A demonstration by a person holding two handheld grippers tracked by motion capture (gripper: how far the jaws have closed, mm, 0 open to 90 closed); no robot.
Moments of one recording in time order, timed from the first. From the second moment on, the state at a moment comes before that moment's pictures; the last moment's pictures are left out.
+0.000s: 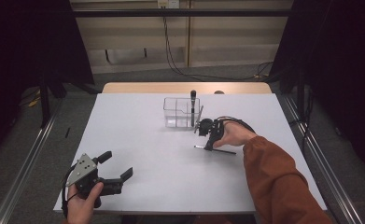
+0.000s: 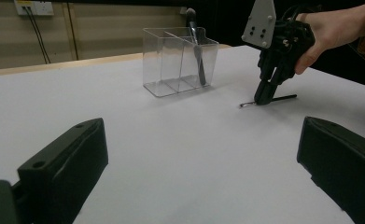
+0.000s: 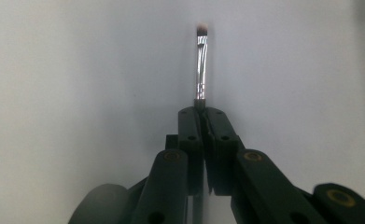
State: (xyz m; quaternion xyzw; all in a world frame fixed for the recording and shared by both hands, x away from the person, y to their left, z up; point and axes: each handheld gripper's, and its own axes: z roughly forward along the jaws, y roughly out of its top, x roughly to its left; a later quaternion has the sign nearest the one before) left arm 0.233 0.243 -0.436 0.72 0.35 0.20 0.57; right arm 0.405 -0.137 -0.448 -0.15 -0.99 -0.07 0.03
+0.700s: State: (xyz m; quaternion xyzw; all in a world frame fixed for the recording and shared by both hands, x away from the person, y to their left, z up) left arm 0.232 0.243 -0.436 0.72 0.35 0.20 0.57; right arm 0.397 -0.149 -0.415 -0.17 -0.97 -0.15 -0.01
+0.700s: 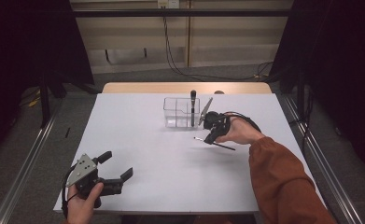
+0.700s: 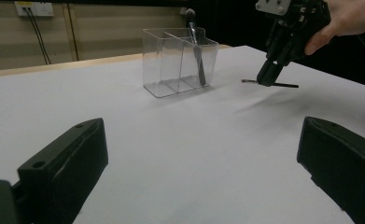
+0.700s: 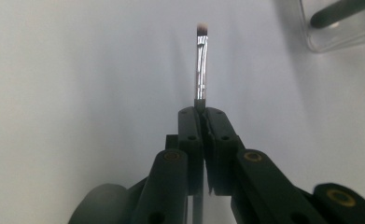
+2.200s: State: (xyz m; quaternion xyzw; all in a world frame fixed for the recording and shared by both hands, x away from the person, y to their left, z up) left arm 0.232 0.244 -0.436 0.72 0.35 0.20 0.57; right arm 0.370 -0.190 -0.416 -0.31 -0.84 -0.43 -0.07
